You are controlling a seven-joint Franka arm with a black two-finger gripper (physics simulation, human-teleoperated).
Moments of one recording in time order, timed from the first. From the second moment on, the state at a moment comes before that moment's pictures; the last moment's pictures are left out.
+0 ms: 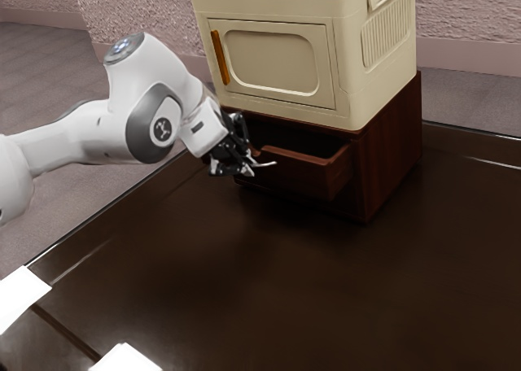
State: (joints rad) arm 0.16 0.12 -0.02 -1.74 -0.15 2.34 1.56
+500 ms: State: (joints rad) arm 0.17 -0.05 -0.03 -1.95 -0.15 2.38 1.53
